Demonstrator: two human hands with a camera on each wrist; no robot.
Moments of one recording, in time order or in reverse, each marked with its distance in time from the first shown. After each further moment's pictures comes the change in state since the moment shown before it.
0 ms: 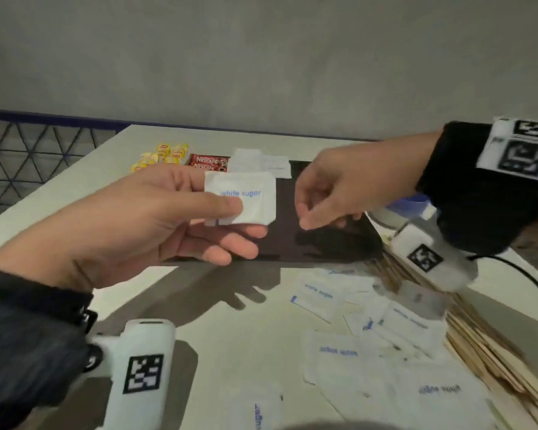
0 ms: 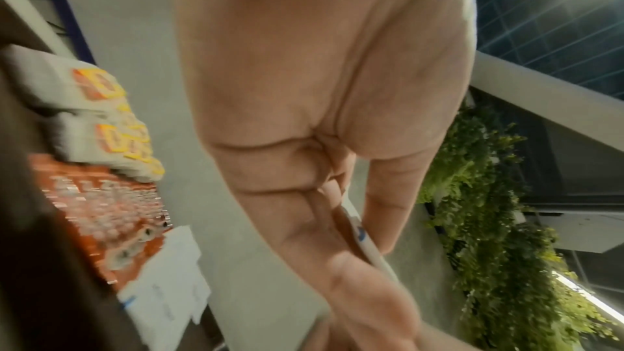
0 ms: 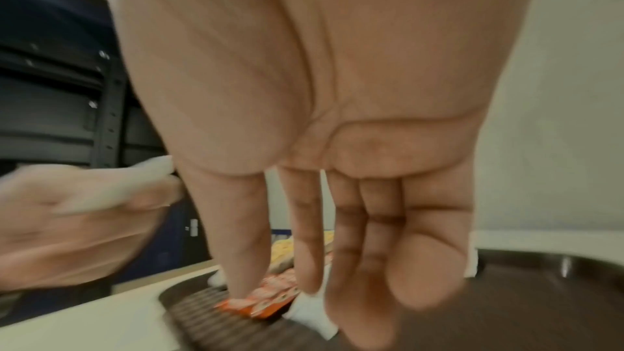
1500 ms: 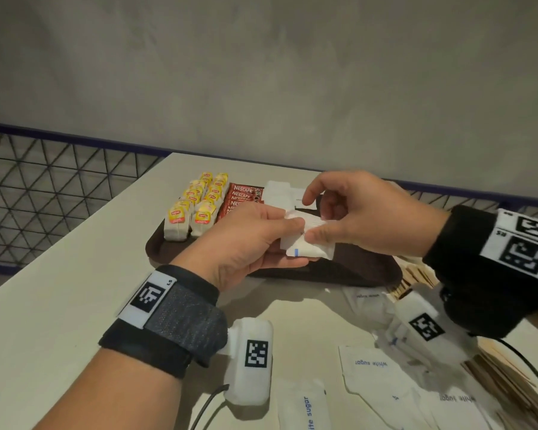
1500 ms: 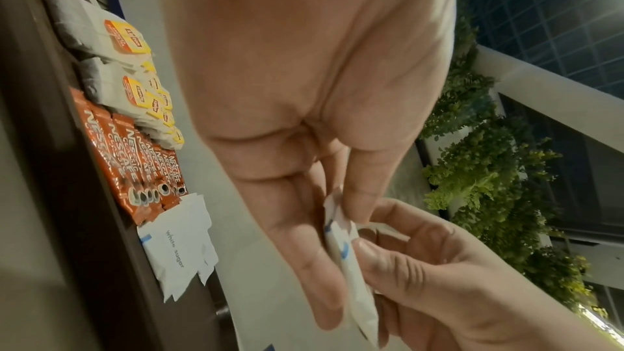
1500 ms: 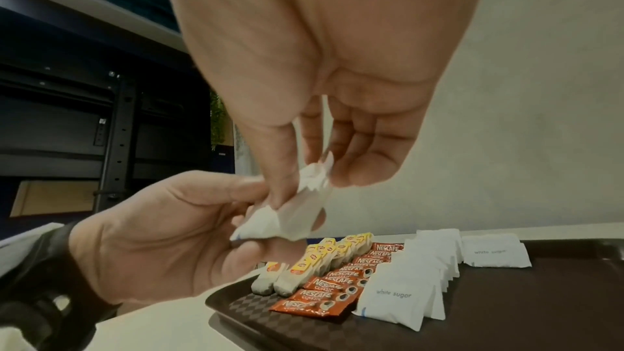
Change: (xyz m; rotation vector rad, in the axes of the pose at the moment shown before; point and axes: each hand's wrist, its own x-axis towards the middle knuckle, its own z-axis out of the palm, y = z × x) left_hand 0.012 -0.012 0.010 -0.183 0.086 0.041; right_hand -0.022 -0.060 0.021 0.169 0.503 -0.028
